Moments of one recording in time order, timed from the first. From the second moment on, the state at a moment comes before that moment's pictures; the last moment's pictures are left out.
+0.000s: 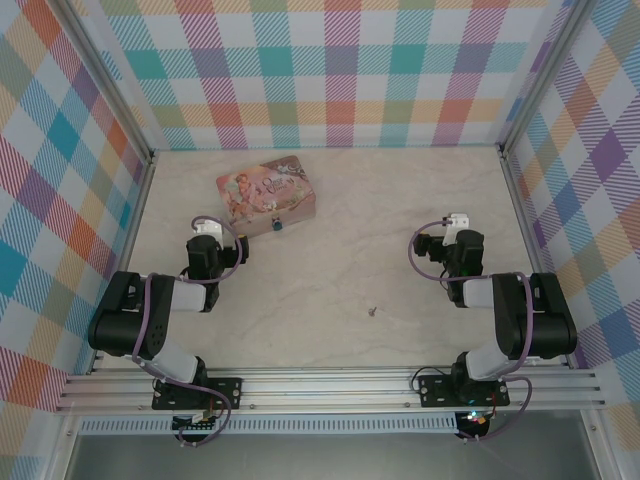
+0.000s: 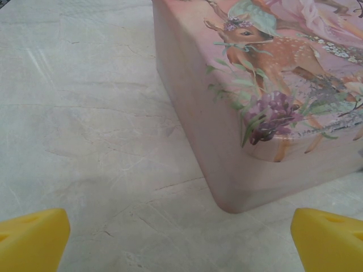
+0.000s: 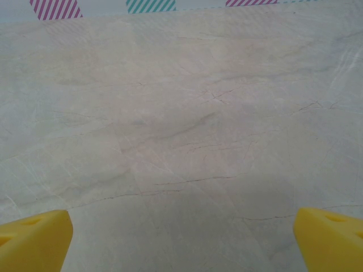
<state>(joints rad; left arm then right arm) -0.10 1.56 0.39 0.73 -0.14 -0.09 0.02 1.53 0.38 0.72 -0.06 0.05</state>
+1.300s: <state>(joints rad) -0.46 1.12 0.48 0.16 -0.02 -0.72 0.66 1.34 0.74 -0.58 -0.04 0.84</state>
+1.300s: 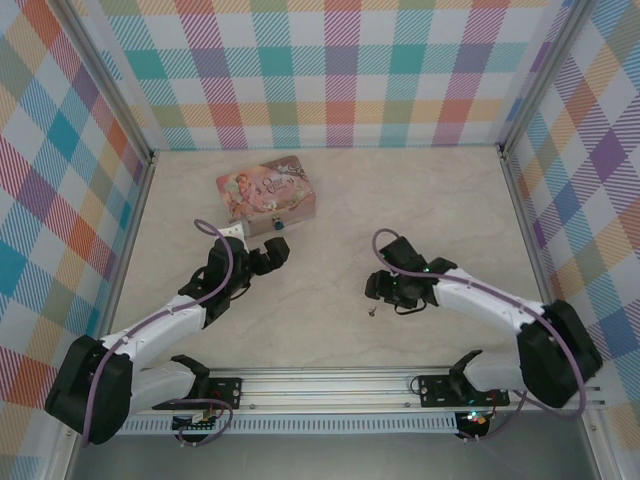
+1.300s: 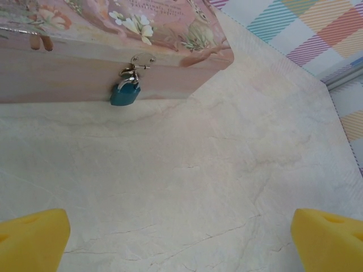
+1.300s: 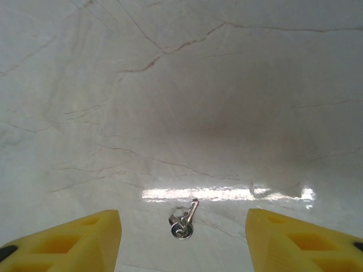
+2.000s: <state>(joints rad) -0.46 1.08 0.47 0.16 -0.04 -0.72 0.79 1.57 0.85 -0.69 0.02 0.91</state>
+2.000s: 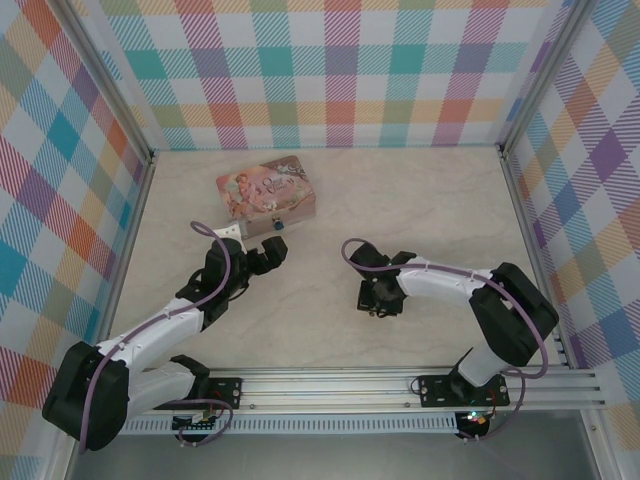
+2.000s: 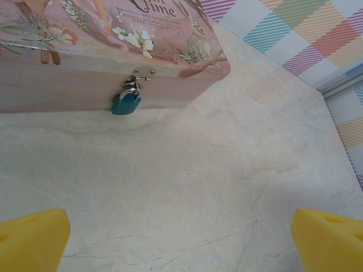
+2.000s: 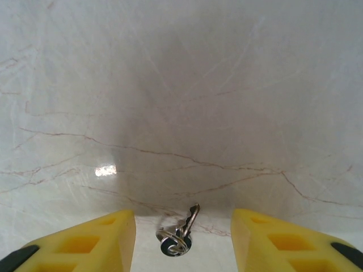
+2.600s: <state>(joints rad) -0.46 1.08 0.47 0.16 -0.04 -0.72 0.81 1.57 0.84 -0.71 0.02 0.94</state>
